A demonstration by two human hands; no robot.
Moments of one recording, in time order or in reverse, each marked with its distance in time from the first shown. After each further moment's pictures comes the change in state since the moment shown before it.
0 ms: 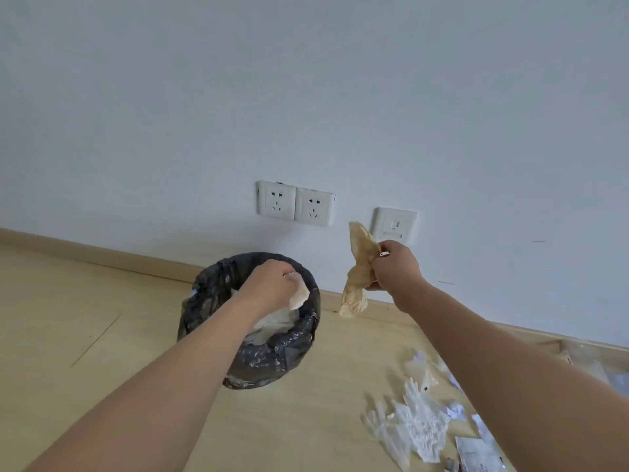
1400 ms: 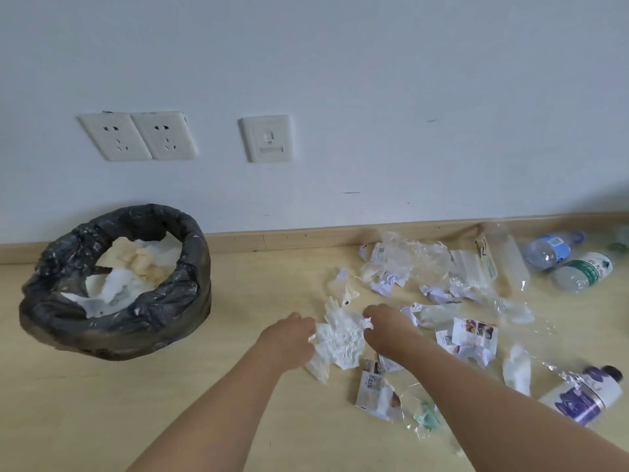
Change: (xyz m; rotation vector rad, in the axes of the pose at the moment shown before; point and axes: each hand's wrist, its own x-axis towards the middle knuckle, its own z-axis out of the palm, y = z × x) left_hand -0.034 0.021 0.280 0.571 -0.579 0.097; right_hand -0.028 0.290 -0.119 -0.880 -0.310 0.128
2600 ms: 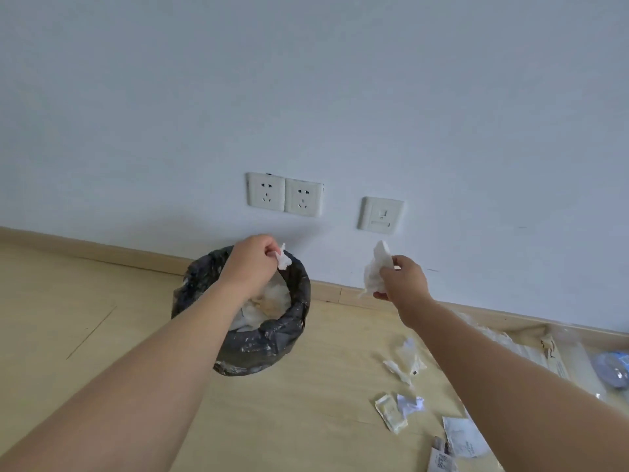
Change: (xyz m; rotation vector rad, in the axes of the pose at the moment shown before) left_hand -0.117 -0.169 -0.201 -0.519 0.857 -0.110; right_hand -0.026 -0.223 -0.123 0.996 0.386 -0.083
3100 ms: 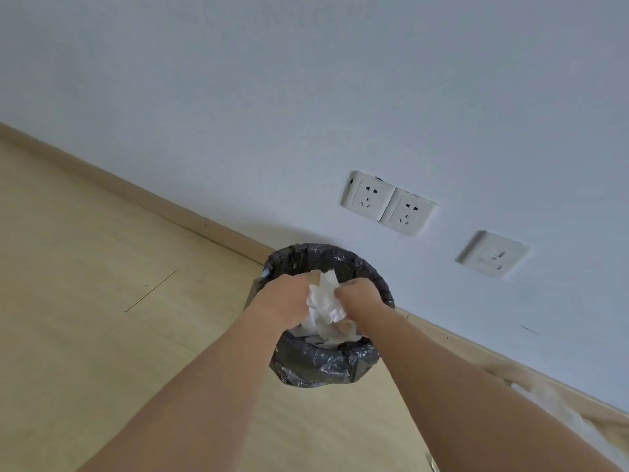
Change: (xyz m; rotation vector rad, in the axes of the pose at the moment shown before) left_hand -0.008 -0.116 -0.028 0.277 -0.302 -0.090; right_hand 0.005 -0.014 0.233 -0.411 -0.335 0.086
